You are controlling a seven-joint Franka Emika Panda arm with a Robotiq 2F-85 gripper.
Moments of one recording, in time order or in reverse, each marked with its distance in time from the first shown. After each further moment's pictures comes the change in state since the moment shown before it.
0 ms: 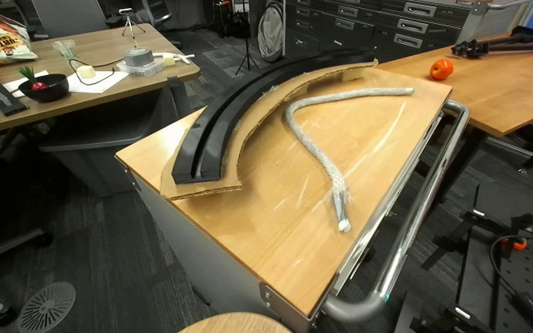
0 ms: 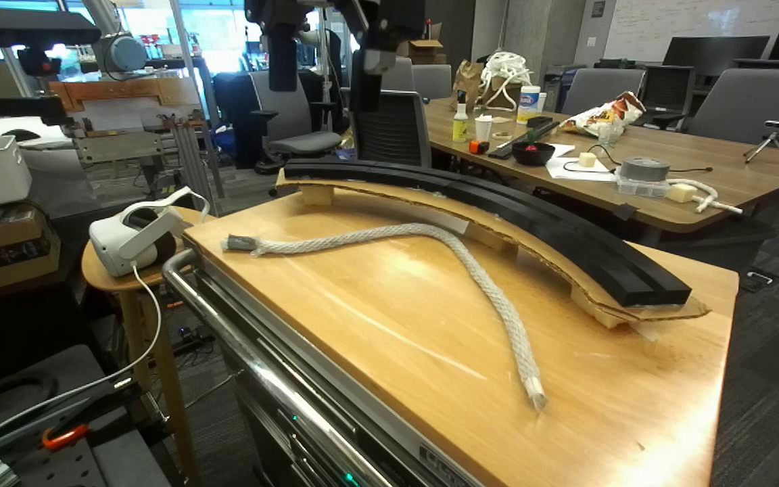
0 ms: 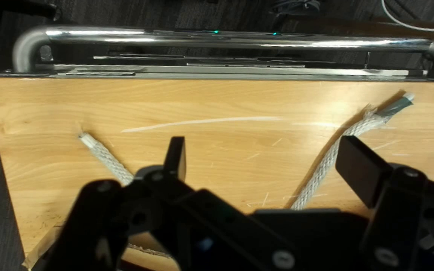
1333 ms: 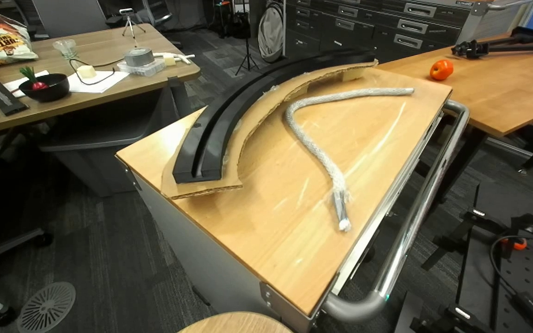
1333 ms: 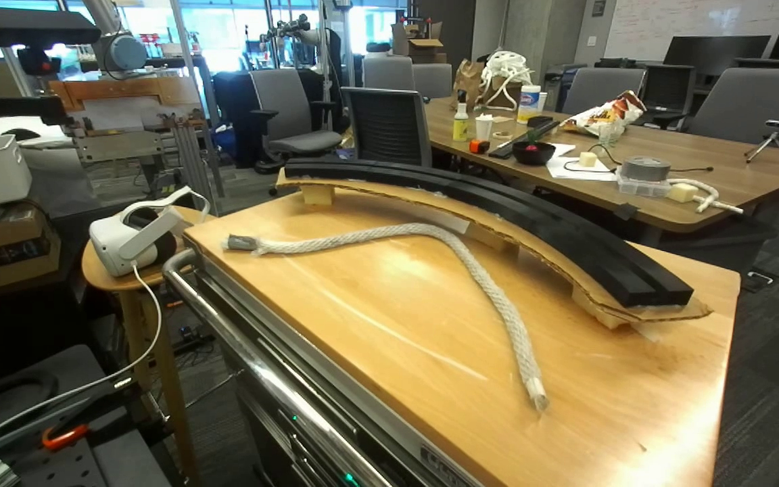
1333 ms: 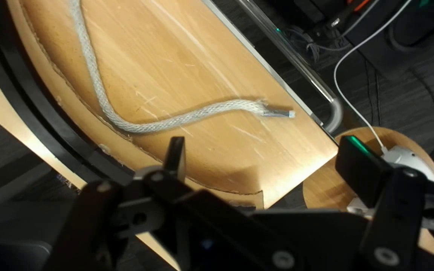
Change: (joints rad) arm 0.255 0.064 0.284 0.358 -0.090 -0.242 -0.261
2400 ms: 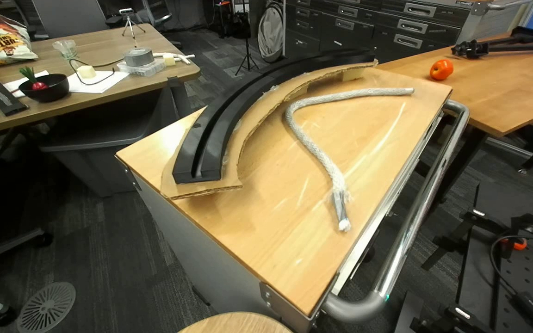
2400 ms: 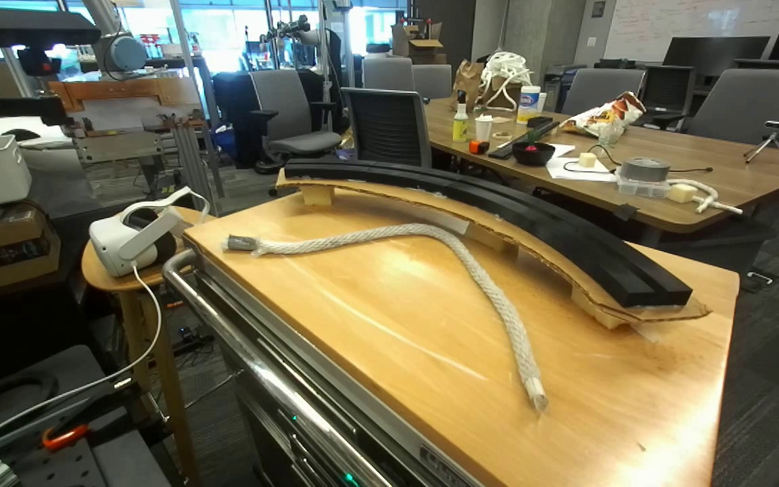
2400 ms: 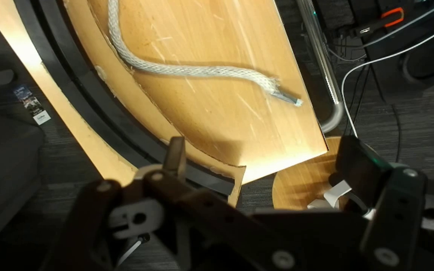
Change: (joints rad) arm 0.006 0.080 -0.047 0.060 0.037 0.103 -0.365
